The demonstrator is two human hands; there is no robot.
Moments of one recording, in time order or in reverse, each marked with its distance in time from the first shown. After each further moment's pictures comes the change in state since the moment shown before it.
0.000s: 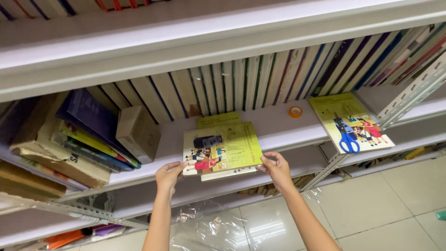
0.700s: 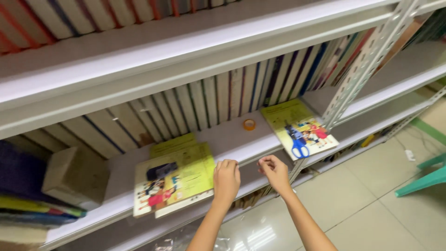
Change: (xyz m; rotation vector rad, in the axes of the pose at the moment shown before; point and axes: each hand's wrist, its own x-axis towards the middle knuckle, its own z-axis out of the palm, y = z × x) left_hand -0.163 0.022 0.299 0.688 -0.315 1.037; right_hand 0.010 -0.071 -0.117 -0.421 0.242 -0.265
